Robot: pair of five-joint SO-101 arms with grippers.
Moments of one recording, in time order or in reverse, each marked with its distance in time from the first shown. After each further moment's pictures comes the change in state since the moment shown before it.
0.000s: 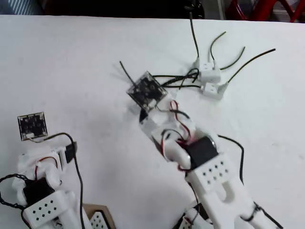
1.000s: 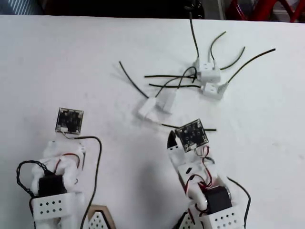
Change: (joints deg) left arm 21.6 0.0 1.2 -0.2 -0.1; right arm 12.2 -52.5 47.0 -3.3 -10.2
